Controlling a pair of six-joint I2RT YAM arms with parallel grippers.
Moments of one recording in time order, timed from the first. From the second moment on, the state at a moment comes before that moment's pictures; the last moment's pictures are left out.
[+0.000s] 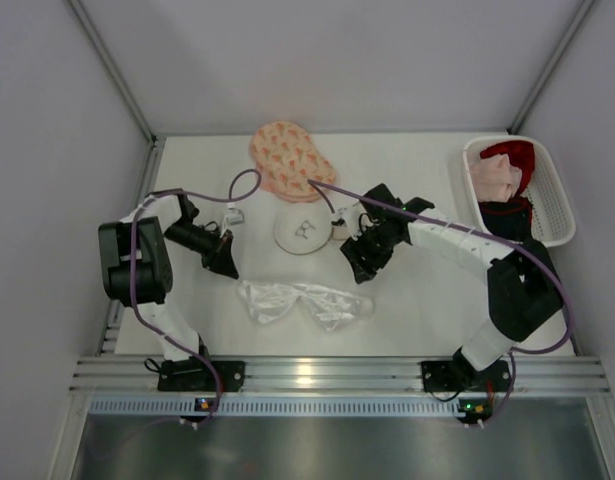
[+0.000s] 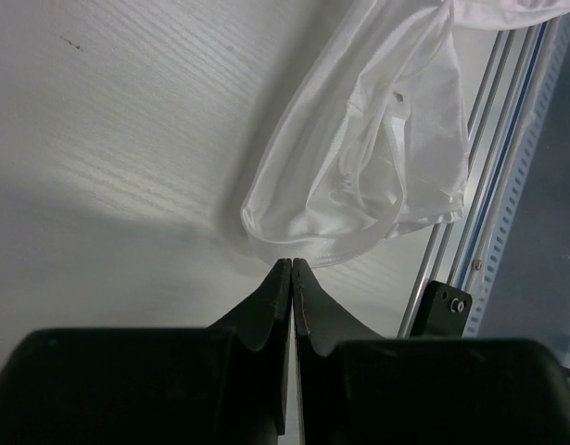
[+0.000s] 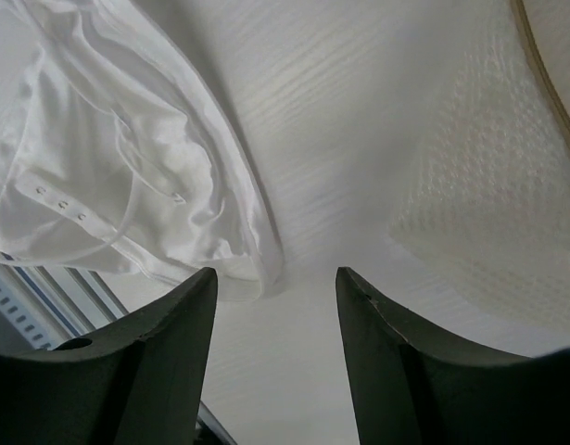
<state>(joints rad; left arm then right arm) 0.14 1.85 1.16 -1.27 0.85 1.21 0.63 1.61 1.16 -0.75 -0.37 -0.23</state>
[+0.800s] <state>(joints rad) 0.16 1.70 1.22 -1.31 0.89 1.44 0.62 1.62 1.03 -0.83 -0.41 -0.41</state>
